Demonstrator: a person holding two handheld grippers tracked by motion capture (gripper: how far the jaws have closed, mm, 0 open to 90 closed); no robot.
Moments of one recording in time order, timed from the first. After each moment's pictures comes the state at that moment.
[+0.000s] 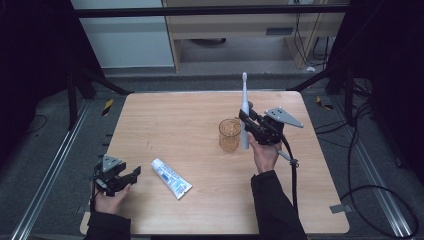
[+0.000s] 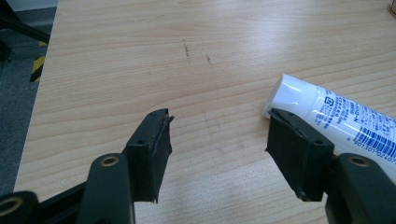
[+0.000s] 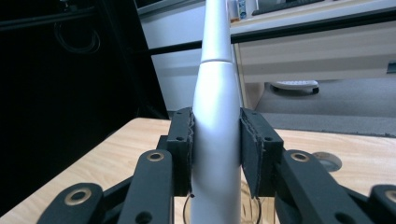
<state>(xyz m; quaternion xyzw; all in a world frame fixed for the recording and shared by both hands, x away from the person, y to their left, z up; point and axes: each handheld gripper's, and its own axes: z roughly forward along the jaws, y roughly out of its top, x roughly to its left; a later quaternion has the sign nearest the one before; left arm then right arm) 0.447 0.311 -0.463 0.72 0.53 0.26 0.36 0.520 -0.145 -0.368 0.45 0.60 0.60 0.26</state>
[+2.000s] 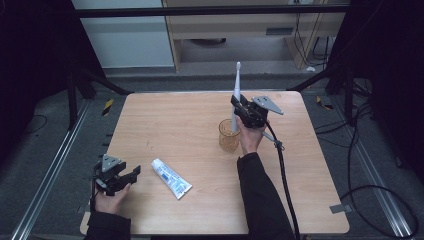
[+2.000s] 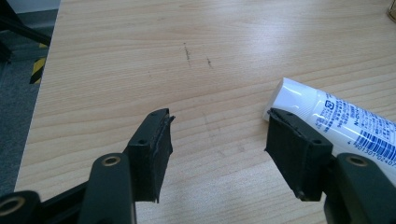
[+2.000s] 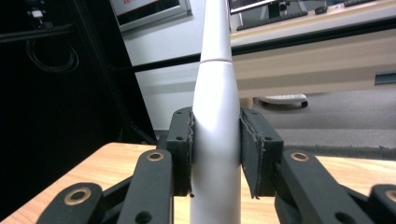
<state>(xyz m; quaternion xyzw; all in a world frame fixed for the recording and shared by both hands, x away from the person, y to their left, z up) 0.448 0.312 -0.464 0.72 0.53 0.27 0.36 0.596 -0.120 -0.398 0.46 0.56 0.62 0.29</state>
